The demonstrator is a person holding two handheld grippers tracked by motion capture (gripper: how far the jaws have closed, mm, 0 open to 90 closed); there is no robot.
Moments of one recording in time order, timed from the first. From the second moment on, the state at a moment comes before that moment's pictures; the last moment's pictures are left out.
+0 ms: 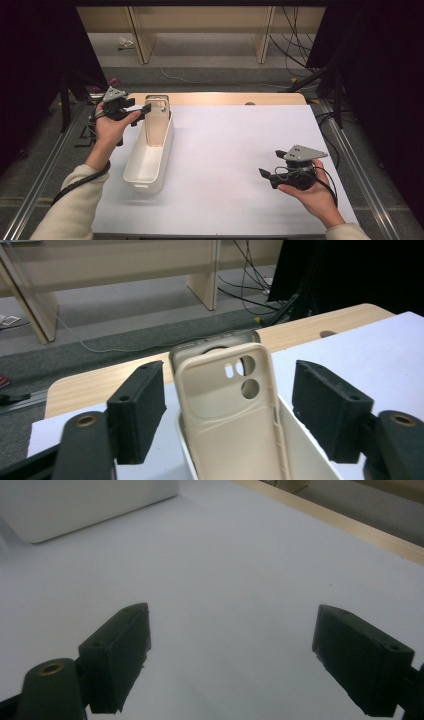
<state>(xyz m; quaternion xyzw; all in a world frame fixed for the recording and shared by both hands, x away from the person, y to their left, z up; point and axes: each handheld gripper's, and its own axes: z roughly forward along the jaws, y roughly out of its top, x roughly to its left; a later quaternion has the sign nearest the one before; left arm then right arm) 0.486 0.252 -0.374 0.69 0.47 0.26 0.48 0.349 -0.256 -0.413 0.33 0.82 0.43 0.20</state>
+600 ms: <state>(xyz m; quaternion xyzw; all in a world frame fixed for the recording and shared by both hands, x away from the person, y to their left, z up) 0.456 0.244 -0.374 0.71 0.44 0.25 0.48 0.350 -0.256 -0.413 0.33 0.82 0.43 0.20</state>
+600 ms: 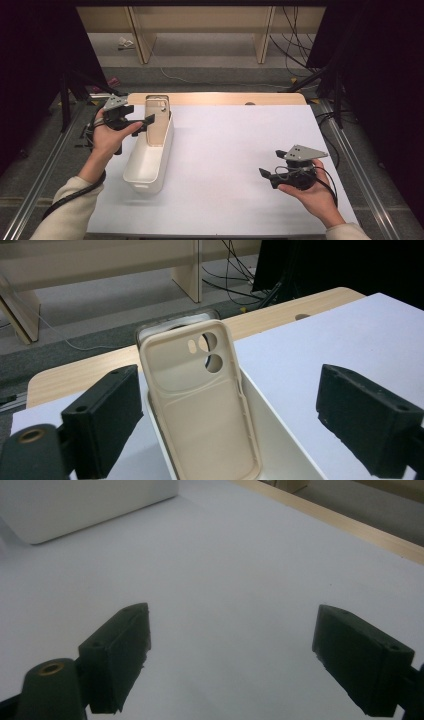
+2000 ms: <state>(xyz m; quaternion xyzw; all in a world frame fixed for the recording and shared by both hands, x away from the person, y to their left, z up) 0.398 0.227 -0.392 0.73 0.39 0.24 0.50 0.350 -0.257 -0.413 0.33 0.82 0.43 0.20</state>
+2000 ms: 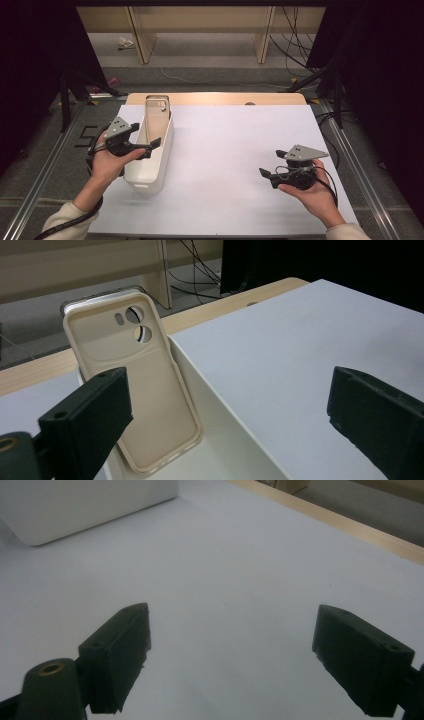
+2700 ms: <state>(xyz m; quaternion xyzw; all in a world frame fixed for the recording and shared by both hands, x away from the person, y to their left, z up) 0.377 0.225 -0.400 0.74 0.37 0.25 0.50 0.349 -0.256 -0.412 0.33 0.82 0.43 0.20</state>
